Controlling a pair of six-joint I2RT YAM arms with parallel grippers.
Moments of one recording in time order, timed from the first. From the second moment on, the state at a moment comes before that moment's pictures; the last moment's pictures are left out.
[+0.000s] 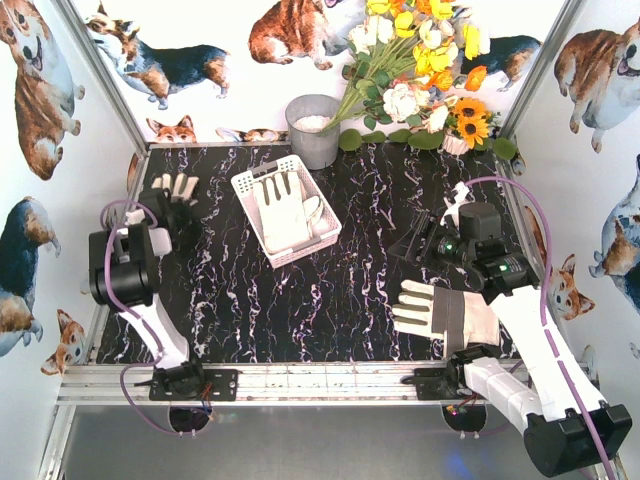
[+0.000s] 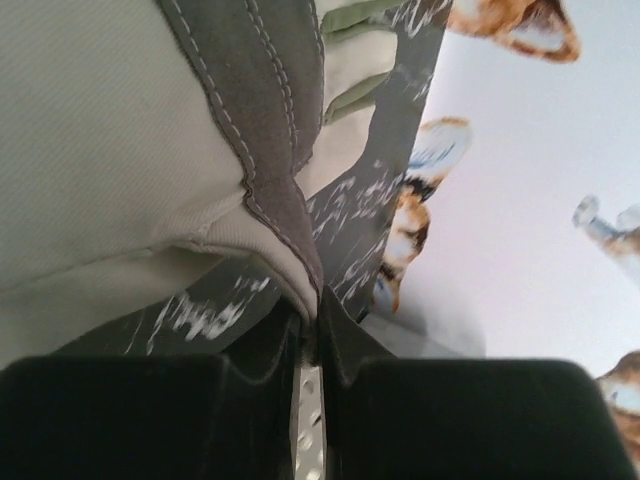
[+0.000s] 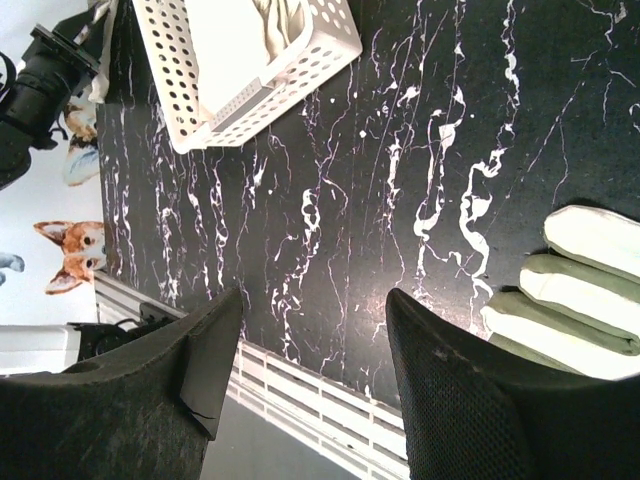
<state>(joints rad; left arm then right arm) 0.26 1.88 0.88 0.45 0.01 -1.59 0.21 0.87 0.89 -0.67 -0.38 0.63</state>
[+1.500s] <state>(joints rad) -1.00 1.25 0.53 -0.20 -0.43 -1.98 0.39 0.99 0.86 -0.62 -0.40 0.61</state>
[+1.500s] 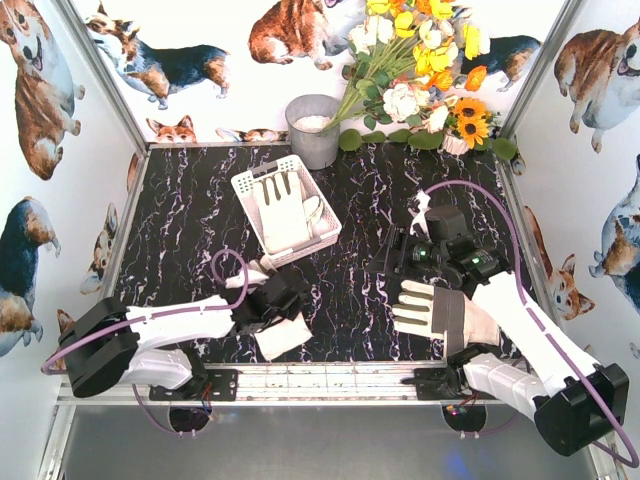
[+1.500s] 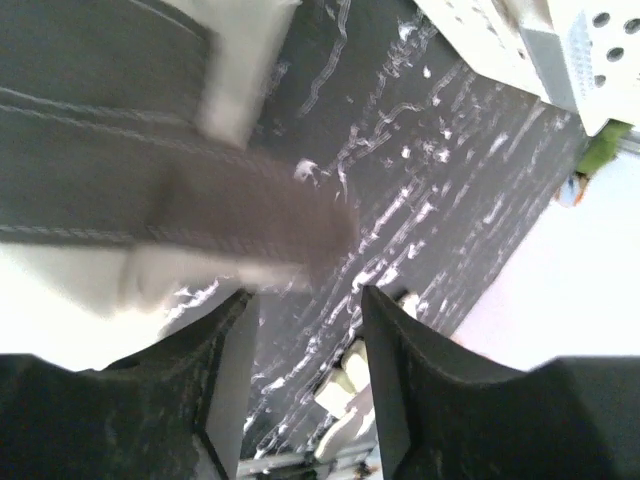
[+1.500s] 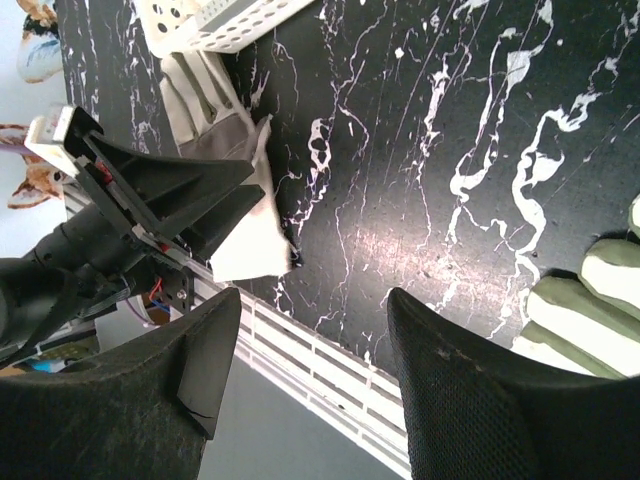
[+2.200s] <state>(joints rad) -0.56 1.05 0.72 -0.33 -0.20 -1.12 0.60 1.31 0.78 -0.36 -0.43 0.74</state>
